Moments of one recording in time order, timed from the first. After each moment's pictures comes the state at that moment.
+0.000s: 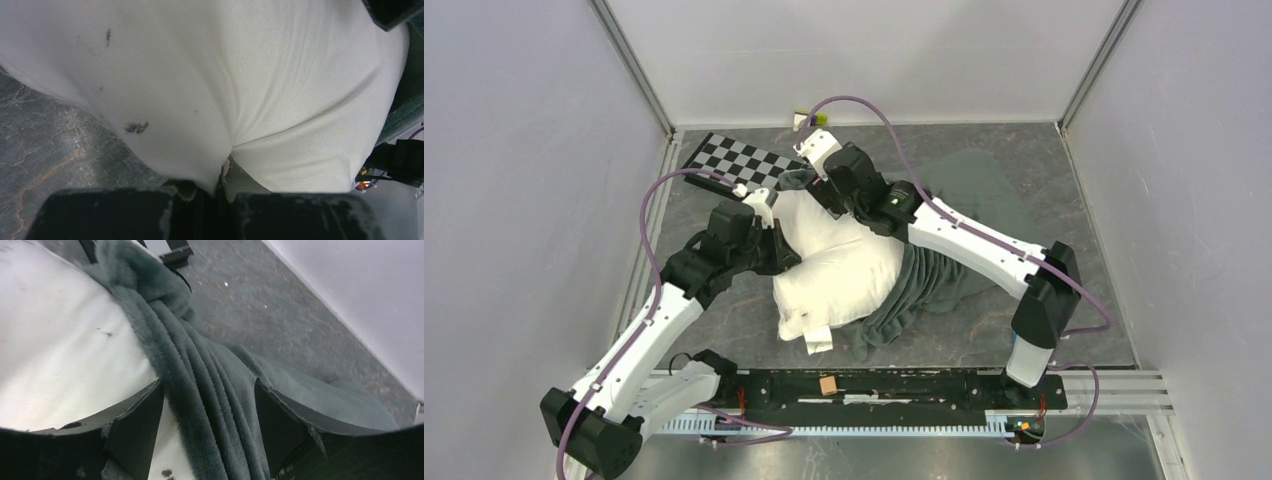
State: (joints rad) left arm -0.46 0.93 0.90 -0.66 0.16 -0.44; right arm 0.92 1.75 1.67 -0.43 0.43 -0.15
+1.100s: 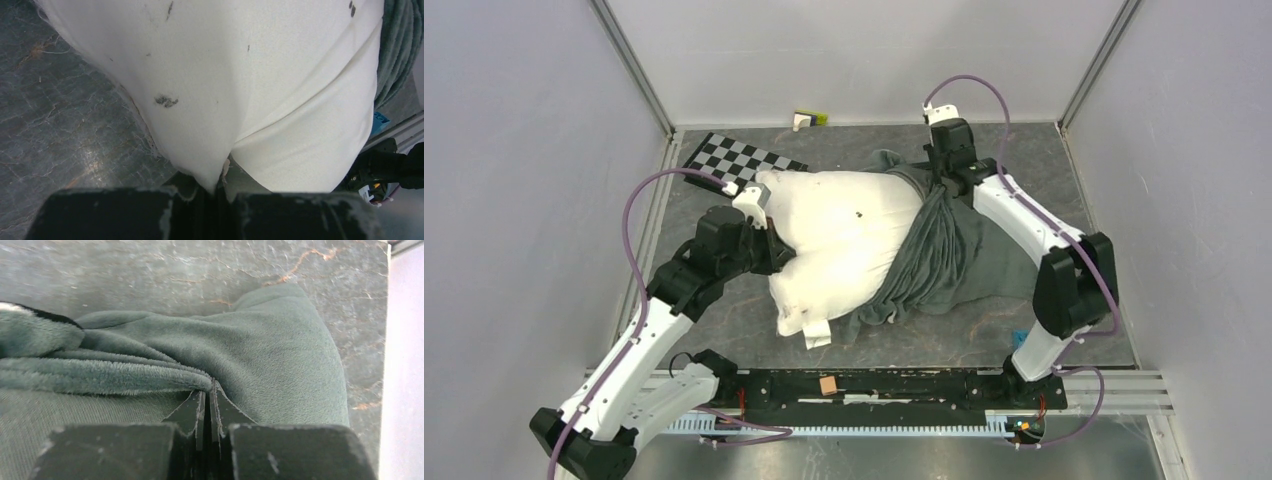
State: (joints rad) left arm -0.48 0.83 0.90 -0.64 0.08 -0.40; right arm 0.40 1.74 1.43 -0.37 0.44 -0.04
